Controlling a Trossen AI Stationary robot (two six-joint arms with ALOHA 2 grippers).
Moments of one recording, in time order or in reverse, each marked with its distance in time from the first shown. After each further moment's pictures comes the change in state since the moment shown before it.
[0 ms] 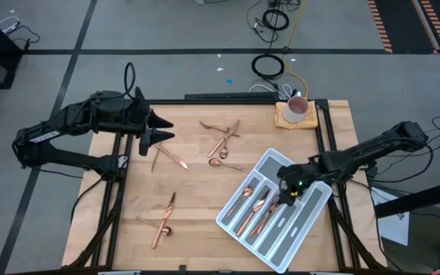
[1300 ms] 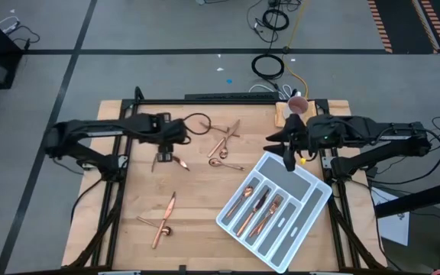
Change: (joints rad) left arm 0.068 0.411 -0.240 -0.299 -0.415 0.550; right arm -0.190 0.000 0.724 -0.297 0.445 -0.714
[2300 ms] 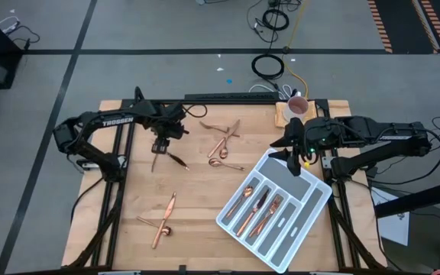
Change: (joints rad) left arm 0.301 0.117 -0.065 0.078 0.261 0.479; right arm 0.001 -0.005 0.000 -0.126 -0.077 -0.051
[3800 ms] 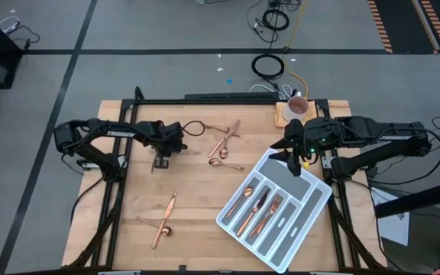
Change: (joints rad) left arm -0.108 0.029 -0.344 0.360 0.002 -0.239; right arm 0.000 0.000 0.000 -0.002 -0.023 0.053
